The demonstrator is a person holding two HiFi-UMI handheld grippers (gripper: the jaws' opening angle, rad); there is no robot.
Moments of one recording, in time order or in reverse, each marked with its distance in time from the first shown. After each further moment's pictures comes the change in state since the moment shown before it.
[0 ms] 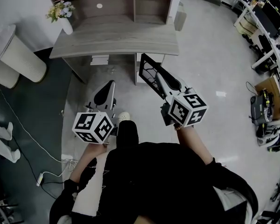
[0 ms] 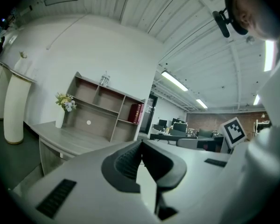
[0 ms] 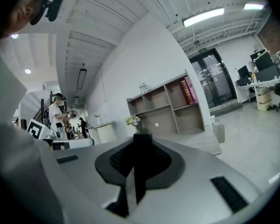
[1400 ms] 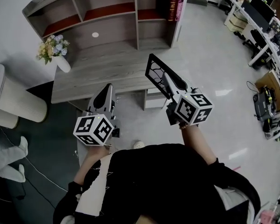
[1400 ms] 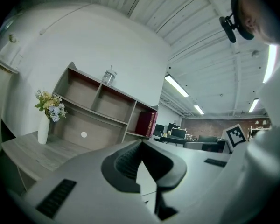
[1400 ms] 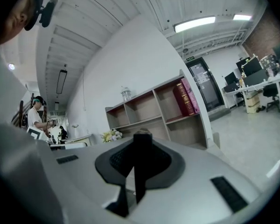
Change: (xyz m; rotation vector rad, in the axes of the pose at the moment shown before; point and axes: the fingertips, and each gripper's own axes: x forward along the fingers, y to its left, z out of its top) left arm 0.163 0.168 0.098 -0.026 -0.026 -0.105; right arm 0.192 -0.060 0.080 0.042 -0.120 -0.184
